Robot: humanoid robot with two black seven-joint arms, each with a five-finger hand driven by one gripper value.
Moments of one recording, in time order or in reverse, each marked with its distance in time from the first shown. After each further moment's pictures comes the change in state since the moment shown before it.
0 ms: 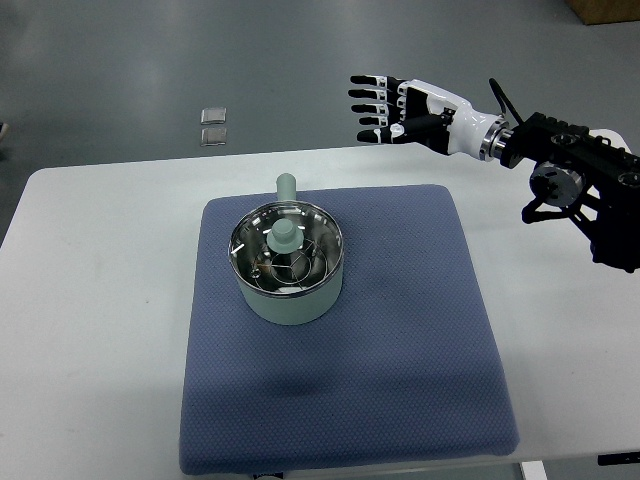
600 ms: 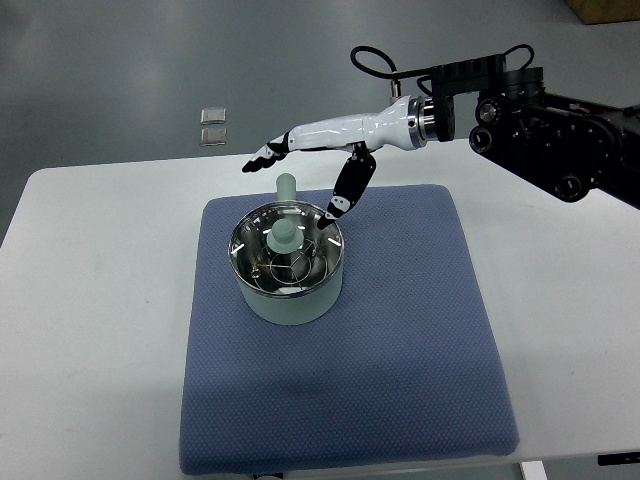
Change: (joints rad) left arm 0.007 0.000 -0.001 0.000 0.000 0.000 0.001; right arm 0.265 0.025 -0.254 0.235 -0.897 0.001 0.292
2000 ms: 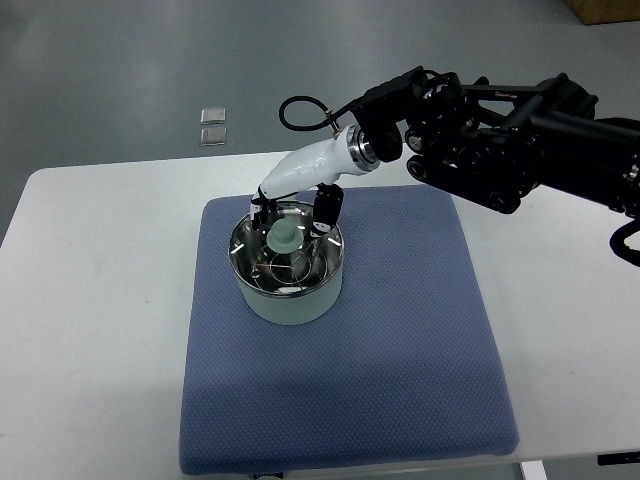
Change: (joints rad) left arm 0.000 0.000 0.000 0.000 0.000 -0.002 0.000; right arm 0.136 0.160 -0.292 -0.124 -0.088 -0.109 -0.034
